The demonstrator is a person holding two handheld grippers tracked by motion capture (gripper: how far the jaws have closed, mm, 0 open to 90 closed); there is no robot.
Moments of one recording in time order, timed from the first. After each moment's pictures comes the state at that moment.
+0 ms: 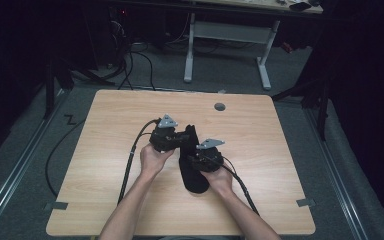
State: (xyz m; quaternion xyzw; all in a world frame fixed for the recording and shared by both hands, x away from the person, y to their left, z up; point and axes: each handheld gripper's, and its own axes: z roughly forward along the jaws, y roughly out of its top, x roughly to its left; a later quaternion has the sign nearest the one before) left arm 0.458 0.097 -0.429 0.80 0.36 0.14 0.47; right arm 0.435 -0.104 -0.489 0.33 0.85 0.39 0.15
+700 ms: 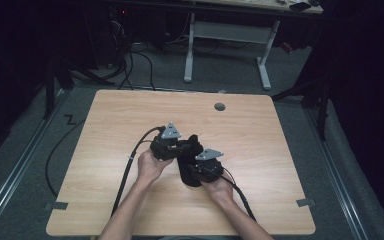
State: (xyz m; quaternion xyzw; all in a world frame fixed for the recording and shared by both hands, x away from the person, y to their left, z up) left arm 0.429 0.090 -0.438 0.84 0.29 0.16 0.43; right arm 0.413 -0.100 -0.505 0.33 0.85 0.38 0.18
